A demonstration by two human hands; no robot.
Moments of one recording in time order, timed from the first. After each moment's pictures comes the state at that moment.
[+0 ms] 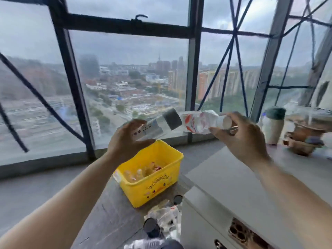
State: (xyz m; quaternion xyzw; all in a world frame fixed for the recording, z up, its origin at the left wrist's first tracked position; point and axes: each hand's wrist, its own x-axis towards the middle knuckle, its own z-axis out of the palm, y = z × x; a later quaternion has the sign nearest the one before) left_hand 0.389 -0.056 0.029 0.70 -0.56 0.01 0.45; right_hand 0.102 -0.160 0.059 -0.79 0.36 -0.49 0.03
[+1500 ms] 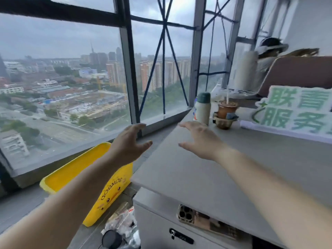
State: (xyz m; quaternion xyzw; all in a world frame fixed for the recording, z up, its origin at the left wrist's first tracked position) left_hand 0.266 -0.142 0.035 0.64 -0.71 -0.06 0.29; right_hand 0.038 -0.186 0.038 -0.84 0.49 -0.24 0.05
